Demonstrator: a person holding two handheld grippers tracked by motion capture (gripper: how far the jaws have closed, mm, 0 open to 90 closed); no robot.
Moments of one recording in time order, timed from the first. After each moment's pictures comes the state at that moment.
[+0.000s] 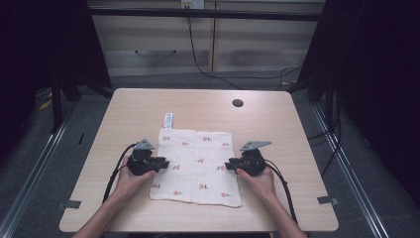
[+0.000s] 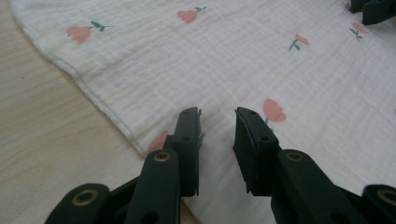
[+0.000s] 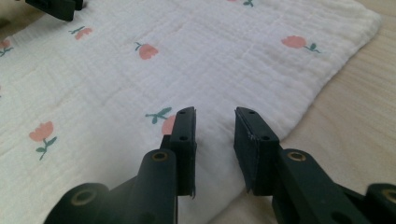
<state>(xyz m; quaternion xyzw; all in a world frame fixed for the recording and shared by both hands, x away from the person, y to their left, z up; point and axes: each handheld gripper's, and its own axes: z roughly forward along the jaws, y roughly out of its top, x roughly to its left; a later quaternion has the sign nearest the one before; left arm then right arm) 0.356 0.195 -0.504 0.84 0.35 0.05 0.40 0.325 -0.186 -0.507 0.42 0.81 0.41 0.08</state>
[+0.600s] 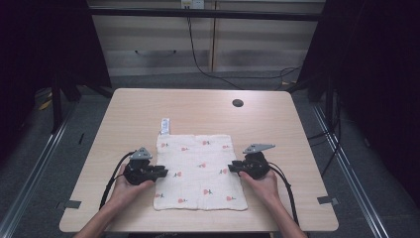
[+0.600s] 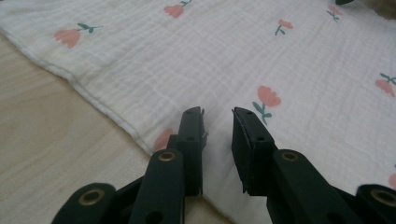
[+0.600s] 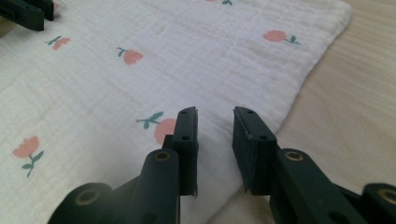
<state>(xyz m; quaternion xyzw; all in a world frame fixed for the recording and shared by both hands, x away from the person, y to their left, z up) 0.327 0.200 -0.504 0.85 0.33 0.04 0.41 0.313 -0.193 -0.507 0.43 0.81 0.40 0.09</state>
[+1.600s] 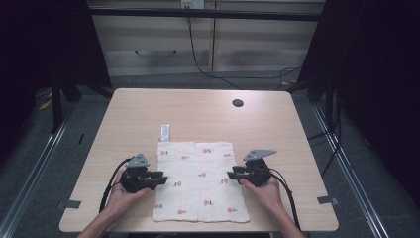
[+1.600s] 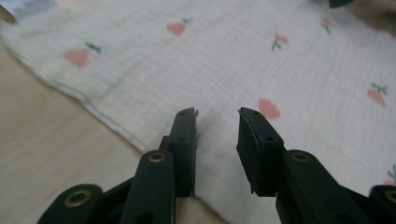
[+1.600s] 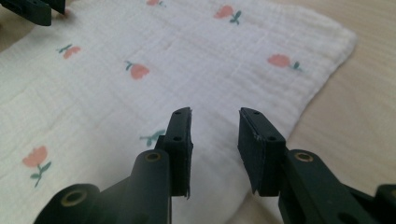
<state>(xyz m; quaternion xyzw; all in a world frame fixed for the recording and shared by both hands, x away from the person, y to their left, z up) 0.307 0.207 -0.493 0.84 0.32 0.04 0.43 0.290 -0.189 -0.495 0.40 0.82 0.40 0.08</state>
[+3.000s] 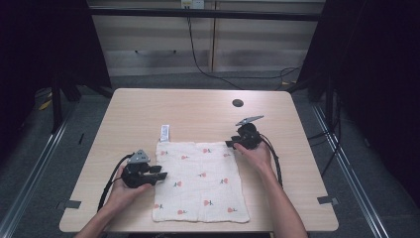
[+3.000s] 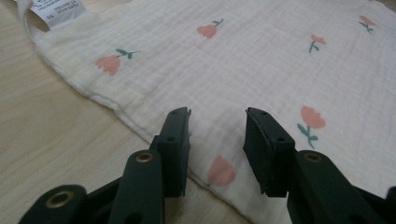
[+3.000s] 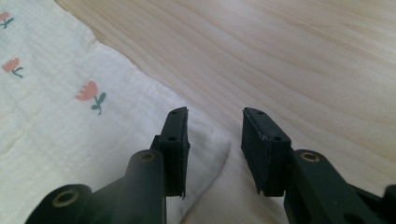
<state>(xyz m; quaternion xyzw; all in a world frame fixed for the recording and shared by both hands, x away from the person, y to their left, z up) 0.320 0.205 -0.504 0.85 0.33 0.06 0.41 0.410 -0.189 -0.496 0.44 0.82 0.36 0.10</state>
